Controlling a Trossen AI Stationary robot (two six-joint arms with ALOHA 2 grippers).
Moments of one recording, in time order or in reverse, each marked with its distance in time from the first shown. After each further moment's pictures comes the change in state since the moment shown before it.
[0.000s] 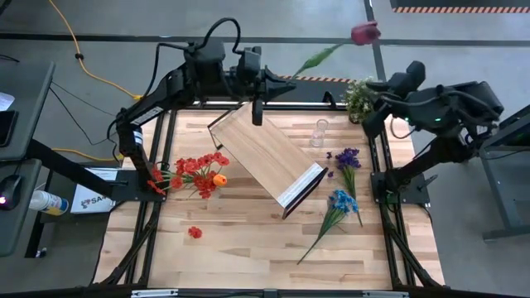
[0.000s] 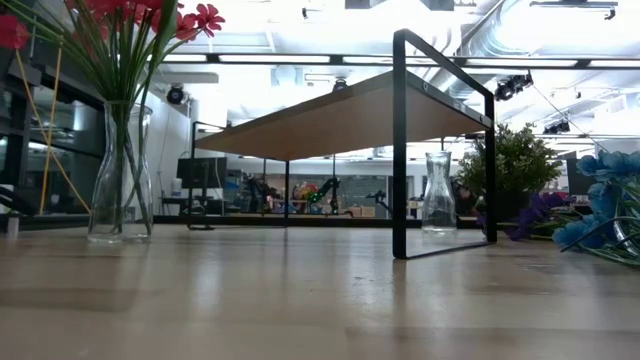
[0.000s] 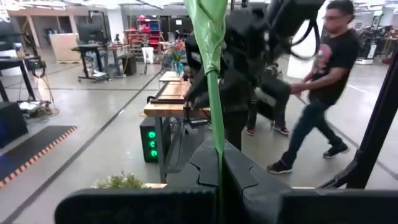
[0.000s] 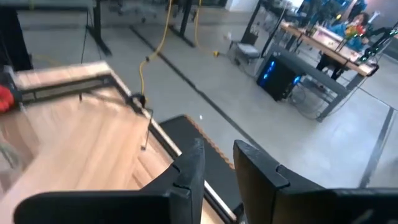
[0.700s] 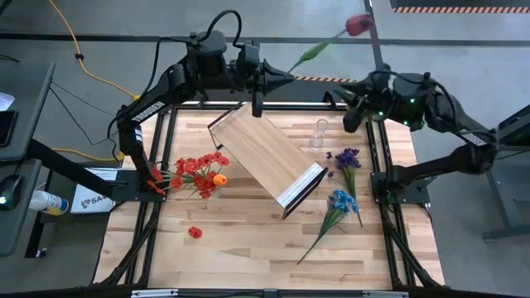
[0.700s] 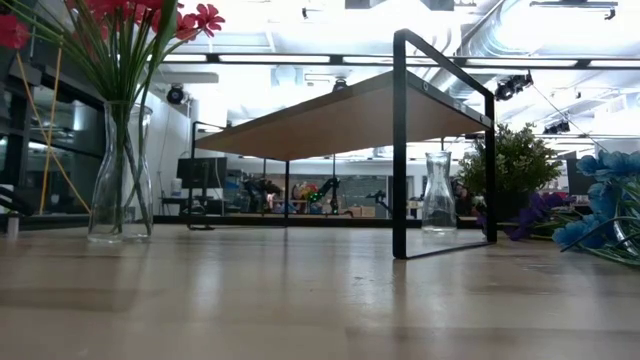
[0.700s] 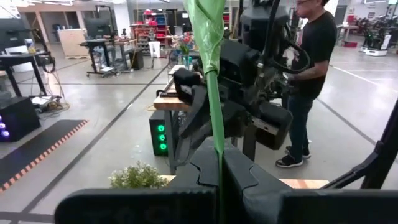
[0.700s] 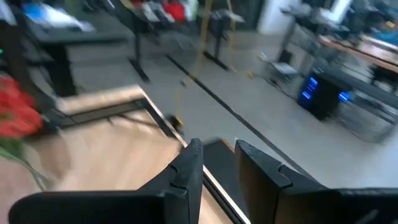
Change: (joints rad) left arm 0.064 0.000 -0.021 -0.011 0.041 0.026; right arm -0.390 -0.285 -0.683 0.769 -0.497 -0.291
